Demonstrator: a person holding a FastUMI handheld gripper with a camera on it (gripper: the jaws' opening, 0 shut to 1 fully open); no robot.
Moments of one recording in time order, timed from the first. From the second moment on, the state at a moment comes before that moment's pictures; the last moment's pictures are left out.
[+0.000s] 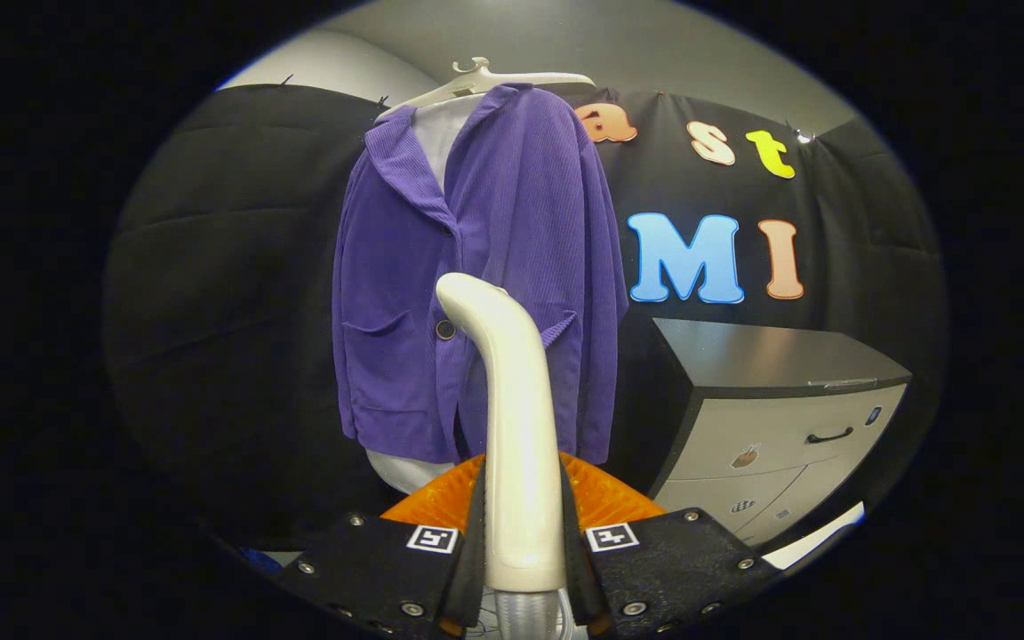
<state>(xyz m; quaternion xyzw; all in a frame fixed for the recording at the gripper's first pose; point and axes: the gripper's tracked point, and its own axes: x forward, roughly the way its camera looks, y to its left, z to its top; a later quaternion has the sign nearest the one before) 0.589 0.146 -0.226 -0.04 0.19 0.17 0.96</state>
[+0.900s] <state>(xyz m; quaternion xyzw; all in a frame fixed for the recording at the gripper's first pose) 0.533 0.139 -0.346 -0.05 0.30 0.17 0.94</state>
